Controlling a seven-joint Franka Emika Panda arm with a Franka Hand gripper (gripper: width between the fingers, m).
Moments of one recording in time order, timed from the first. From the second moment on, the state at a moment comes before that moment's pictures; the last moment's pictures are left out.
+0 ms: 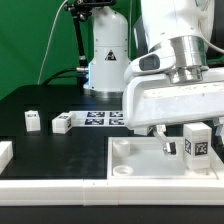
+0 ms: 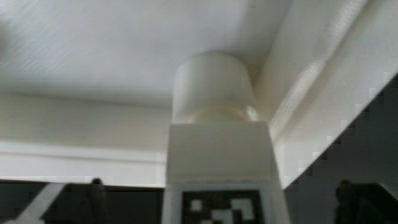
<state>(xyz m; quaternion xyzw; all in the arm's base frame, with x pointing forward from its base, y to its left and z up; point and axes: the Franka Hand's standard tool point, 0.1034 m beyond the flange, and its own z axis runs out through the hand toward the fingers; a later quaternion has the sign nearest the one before) 0.625 0.114 0.059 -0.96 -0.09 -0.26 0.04</state>
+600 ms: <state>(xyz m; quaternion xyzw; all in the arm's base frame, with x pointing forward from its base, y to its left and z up) 0.636 0.103 0.092 -0.96 -0.09 -0.25 0.04</state>
